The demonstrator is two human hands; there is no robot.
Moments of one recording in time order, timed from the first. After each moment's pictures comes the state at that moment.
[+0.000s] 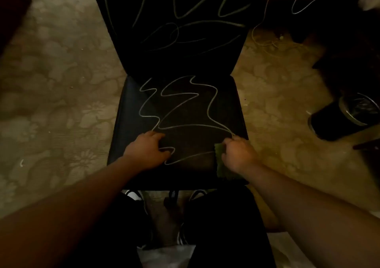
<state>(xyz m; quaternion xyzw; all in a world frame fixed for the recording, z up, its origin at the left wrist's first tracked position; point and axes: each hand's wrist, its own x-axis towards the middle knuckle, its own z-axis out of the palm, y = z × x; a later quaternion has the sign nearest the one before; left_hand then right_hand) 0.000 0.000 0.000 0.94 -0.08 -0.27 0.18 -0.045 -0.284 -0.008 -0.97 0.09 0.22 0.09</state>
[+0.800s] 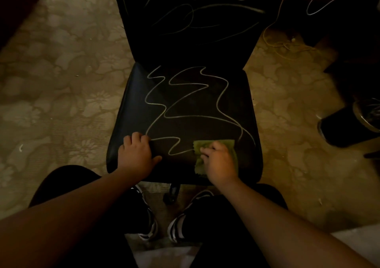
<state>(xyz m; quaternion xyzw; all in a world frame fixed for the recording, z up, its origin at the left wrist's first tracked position) -0.047 0.032 -0.073 0.99 0.00 -0.15 0.07 -0.081 -0.218 -0.086 -0.97 0.03 0.08 0.22</state>
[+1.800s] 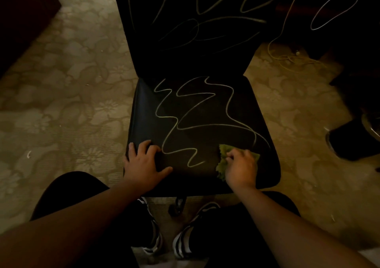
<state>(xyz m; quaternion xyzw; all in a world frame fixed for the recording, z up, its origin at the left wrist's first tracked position) -0.055 0.052 -0.090 0.98 -0.01 -0.16 0.16 -0.072 -0.235 -0.096 -0.96 0.20 0.03 0.17</state>
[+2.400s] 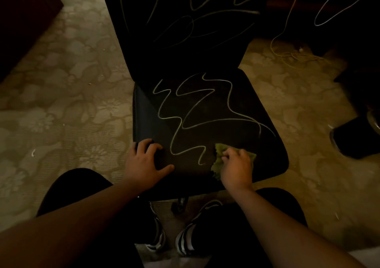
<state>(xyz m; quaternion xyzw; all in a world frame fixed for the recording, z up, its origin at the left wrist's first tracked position) -0.060 0.062 -0.097 0.97 -0.01 -0.13 0.18 -0.081 -0.217 -0.101 -0.97 0.17 0.03 0.20</state>
